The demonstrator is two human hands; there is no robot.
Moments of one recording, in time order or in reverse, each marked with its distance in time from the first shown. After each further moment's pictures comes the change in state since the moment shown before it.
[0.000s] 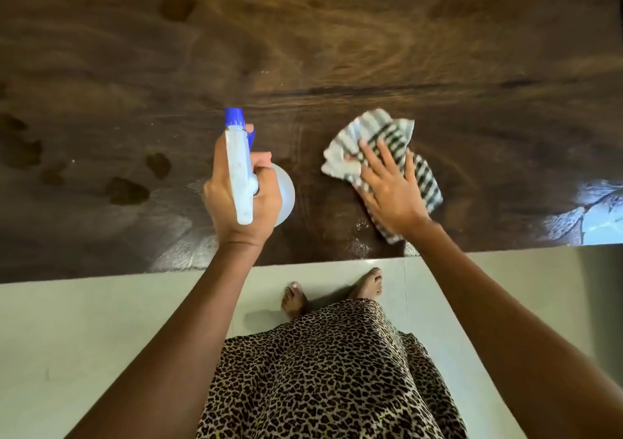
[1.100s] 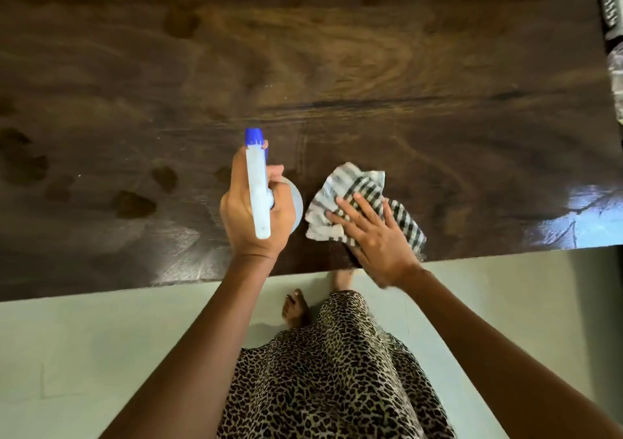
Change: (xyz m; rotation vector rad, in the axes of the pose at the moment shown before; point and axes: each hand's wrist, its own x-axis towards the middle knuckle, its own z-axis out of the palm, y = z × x) left_hand -0.003 0.014 -0.012 -0.070 -0.083 -0.040; right_hand -0.054 -0.044 0.006 0.046 -0.094 -0.142
